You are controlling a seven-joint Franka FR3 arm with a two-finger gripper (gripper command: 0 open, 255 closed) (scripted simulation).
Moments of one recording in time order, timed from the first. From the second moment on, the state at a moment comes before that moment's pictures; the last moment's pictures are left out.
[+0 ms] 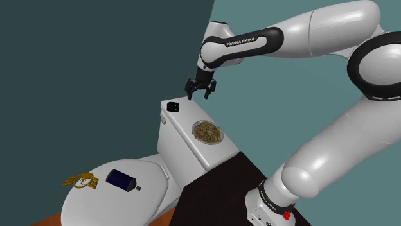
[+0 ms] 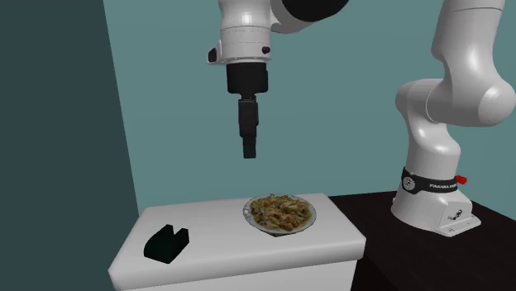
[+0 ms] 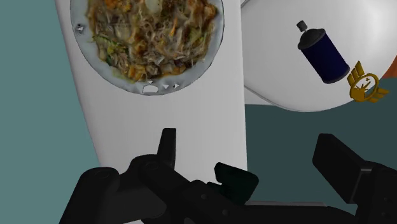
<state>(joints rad) 0.03 -0.07 0.06 -2.21 0.04 2.11 0.27</state>
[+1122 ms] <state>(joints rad) 0.06 0.54 0.05 -1.72 -0.03 2.25 0.38</state>
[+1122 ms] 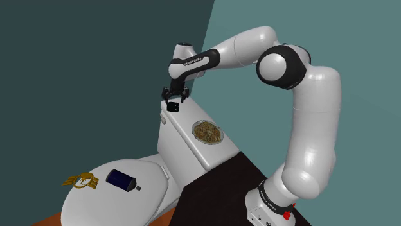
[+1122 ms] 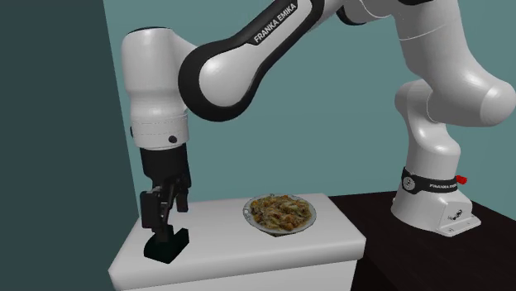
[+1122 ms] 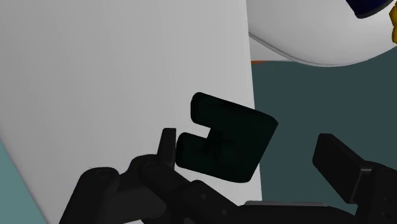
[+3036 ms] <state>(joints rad) 0.07 0.56 0.05 -1.71 -0.03 2.27 0.38</state>
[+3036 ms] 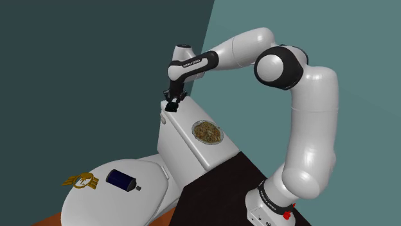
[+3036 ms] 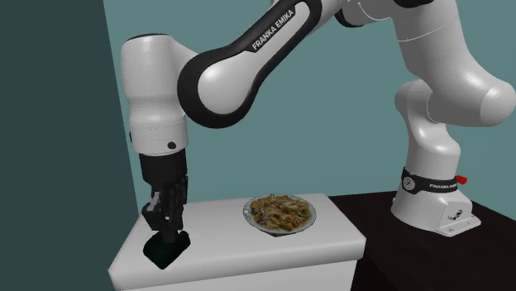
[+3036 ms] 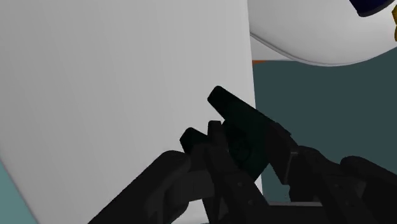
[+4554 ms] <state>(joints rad) -0.02 0.73 0.15 -1.54 -0.15 2.24 -0.19</state>
